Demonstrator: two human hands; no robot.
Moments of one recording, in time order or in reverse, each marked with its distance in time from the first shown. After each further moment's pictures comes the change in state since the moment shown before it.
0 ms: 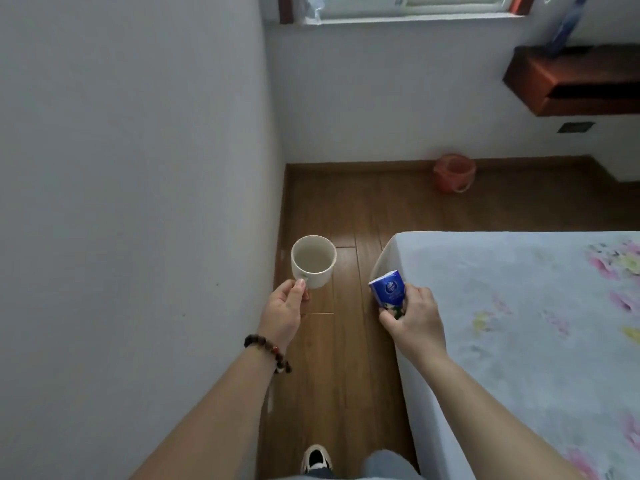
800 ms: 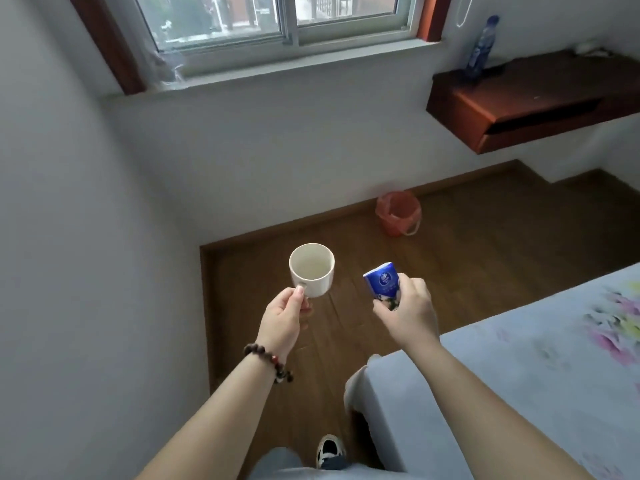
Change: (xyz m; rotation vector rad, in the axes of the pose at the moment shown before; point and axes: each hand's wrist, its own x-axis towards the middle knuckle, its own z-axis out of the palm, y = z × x) left_hand 0.508 0.163 0.238 0.168 -0.313 -0.024; right_hand 0.536 0.044 -0.026 0.062 0.232 0.247
